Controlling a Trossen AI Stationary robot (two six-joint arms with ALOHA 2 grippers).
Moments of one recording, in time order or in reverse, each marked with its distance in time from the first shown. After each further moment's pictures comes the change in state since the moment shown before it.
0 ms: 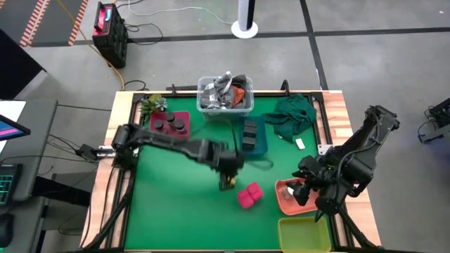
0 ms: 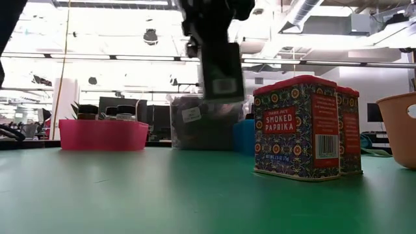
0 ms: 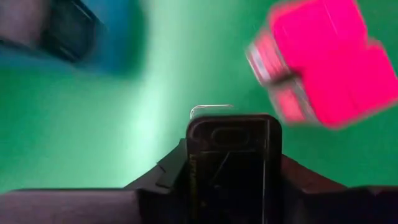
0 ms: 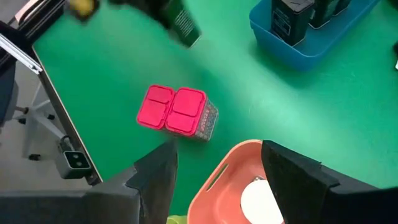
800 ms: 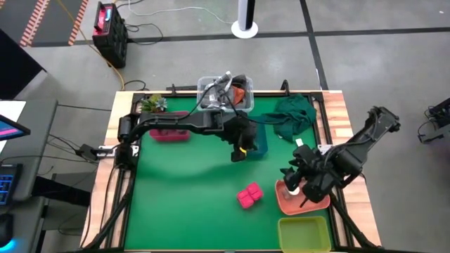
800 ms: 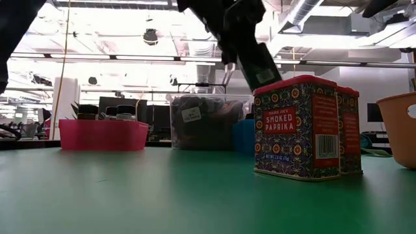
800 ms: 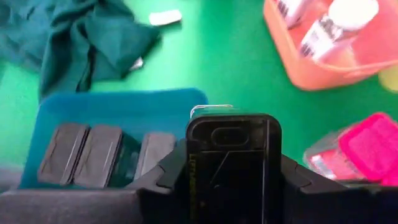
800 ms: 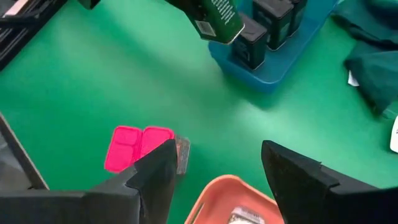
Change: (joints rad) left arm 0.268 0.008 0.039 0.310 0.179 0.365; right arm -0.153 0.000 0.000 -0.051 0.011 -0.003
